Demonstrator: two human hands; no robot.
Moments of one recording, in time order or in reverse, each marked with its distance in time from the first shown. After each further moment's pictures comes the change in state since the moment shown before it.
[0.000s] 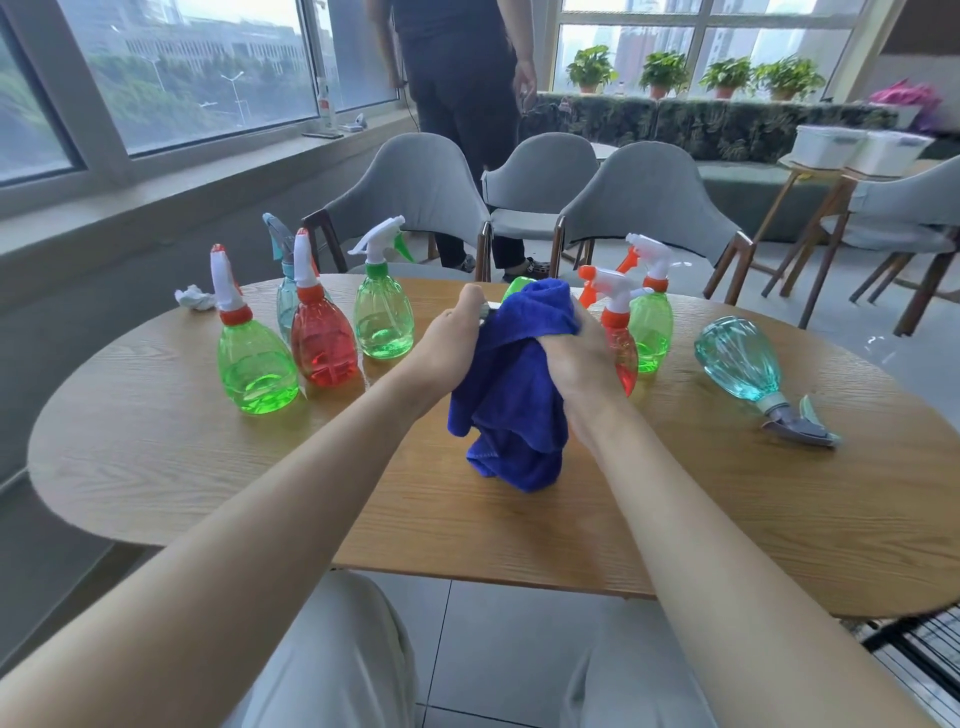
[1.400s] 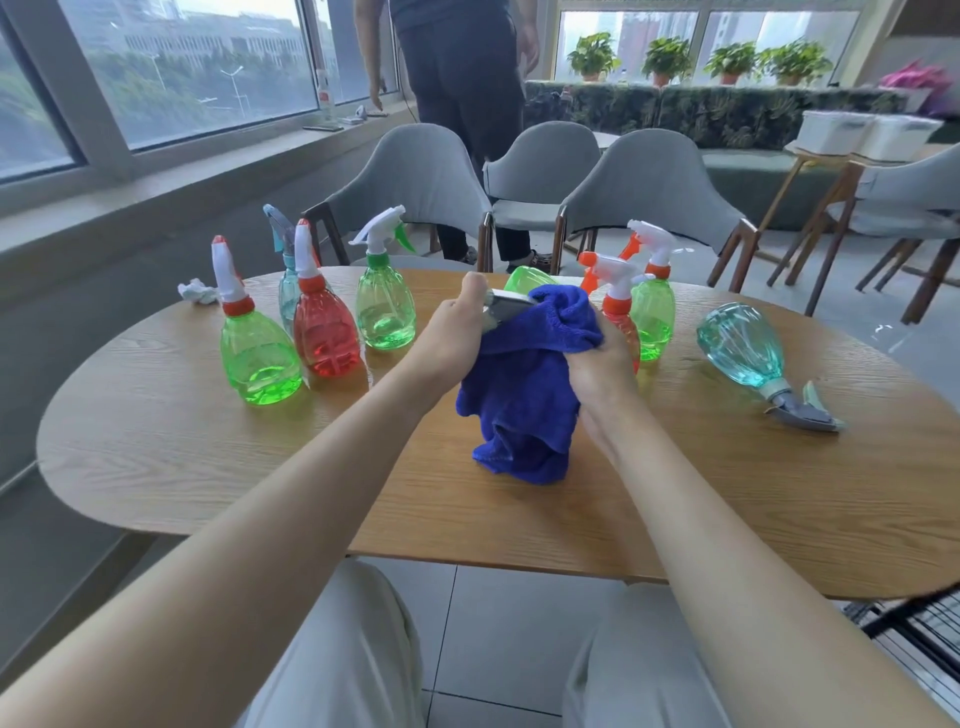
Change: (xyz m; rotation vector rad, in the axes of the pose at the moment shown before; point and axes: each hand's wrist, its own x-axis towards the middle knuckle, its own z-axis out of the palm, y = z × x) left_hand -0.004 -0.002 0.006 -0.006 0.076 0.022; right_hand -0.009 0.021 -0.020 0.048 0.008 -0.056
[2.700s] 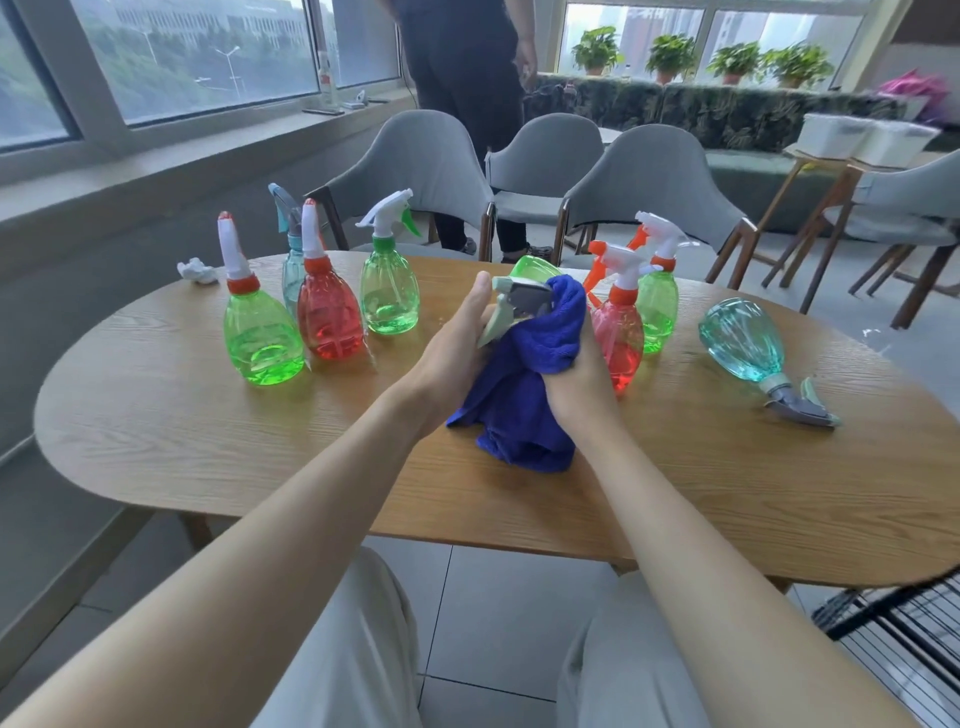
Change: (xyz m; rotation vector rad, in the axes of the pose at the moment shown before) left_hand -0.006 -0.043 -0.005 -0.338 -0.361 0.041; right_hand -0.014 0.026 0.012 -0.375 -0.022 -0.139
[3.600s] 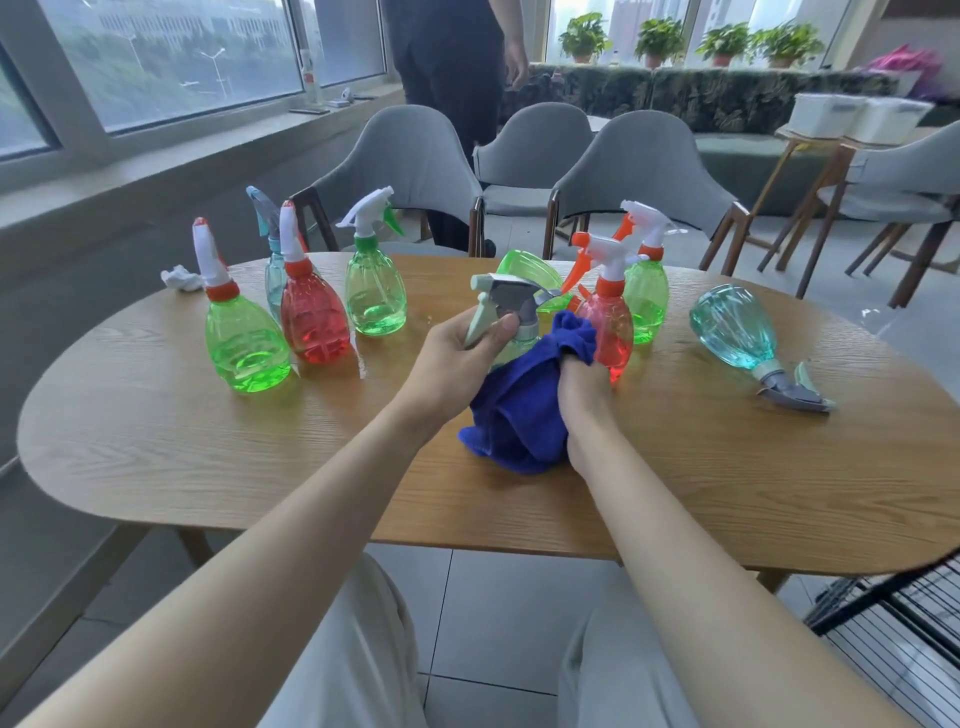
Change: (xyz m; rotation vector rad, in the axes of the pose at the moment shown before) left_hand -0.005 -0.011 0.017 0.333 0.197 0.277; right_hand -0.004 0.011 -0.009 0.253 0.222 0.549
